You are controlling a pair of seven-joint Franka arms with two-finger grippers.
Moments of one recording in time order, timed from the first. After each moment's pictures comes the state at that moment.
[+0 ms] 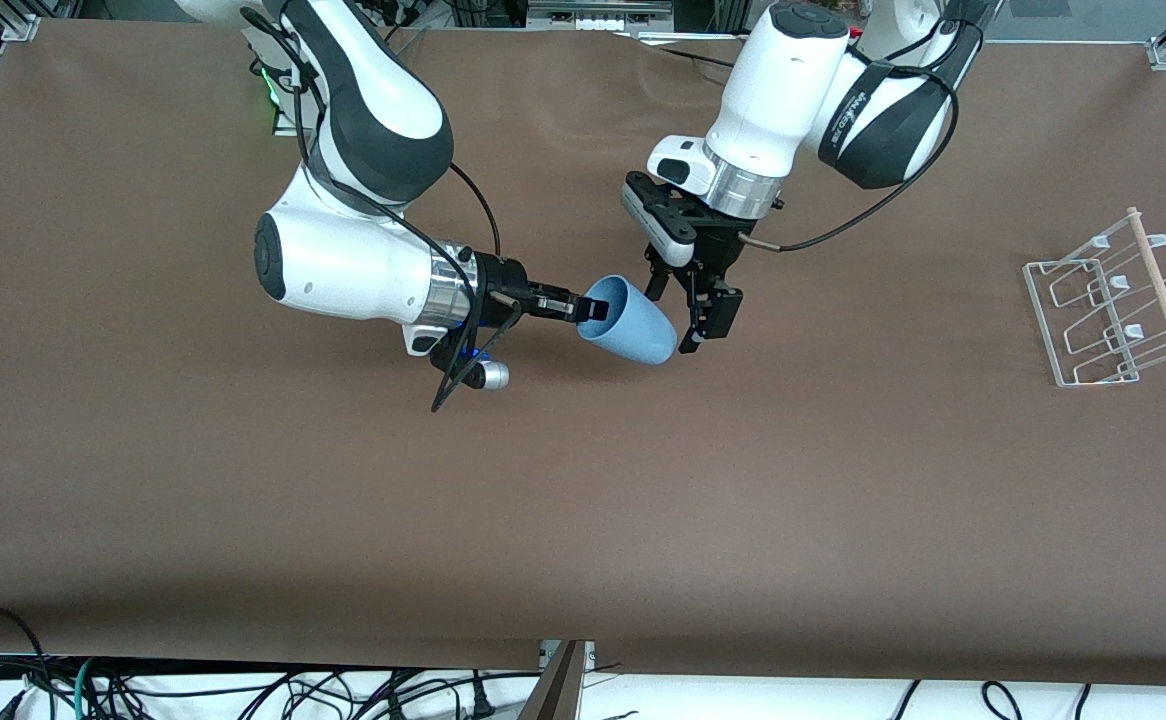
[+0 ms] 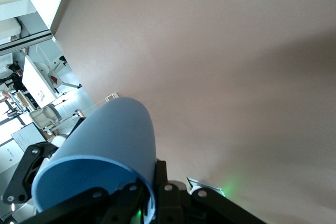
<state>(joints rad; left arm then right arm) -0.28 0.17 -0.35 -1.97 0.23 2.70 0.40 0.47 0.52 0.09 -1.40 0.92 2.09 0.54</state>
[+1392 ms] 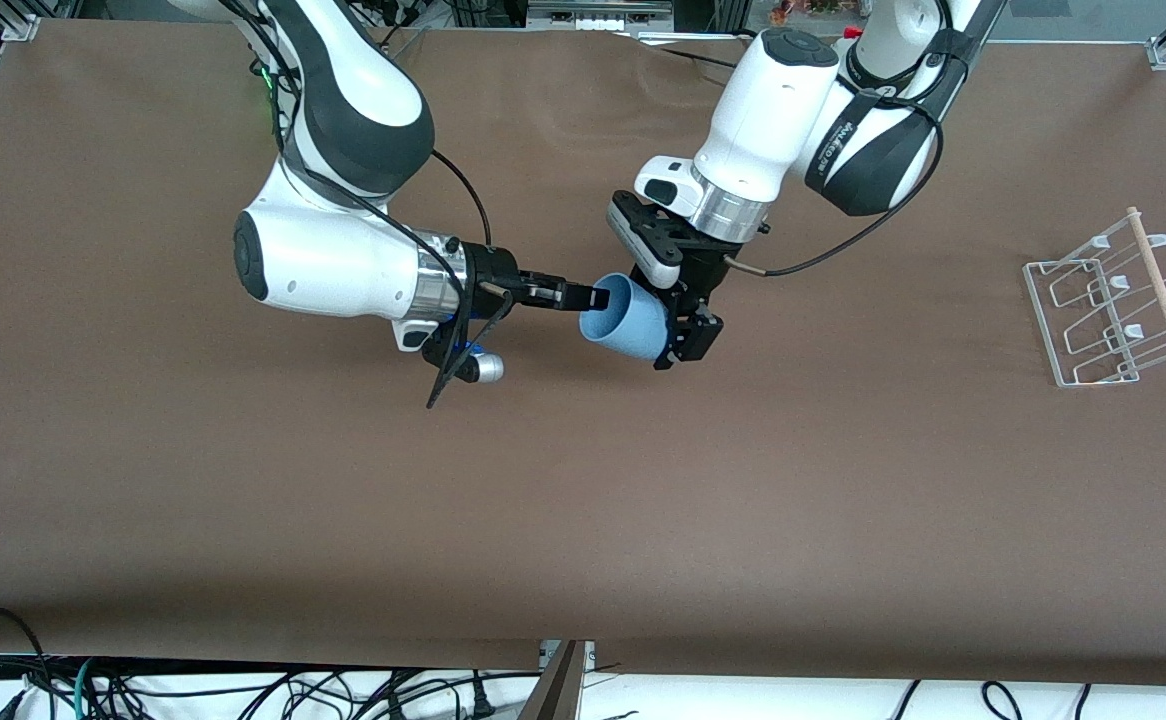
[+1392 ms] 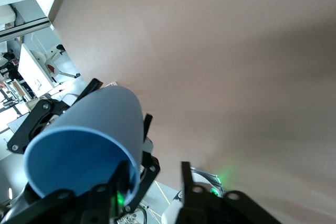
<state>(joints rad) -0.28 0.25 -0.34 -1.88 0.24 2.71 0.40 0.46 0.49 0.08 -1.37 0.92 2.00 0.54</state>
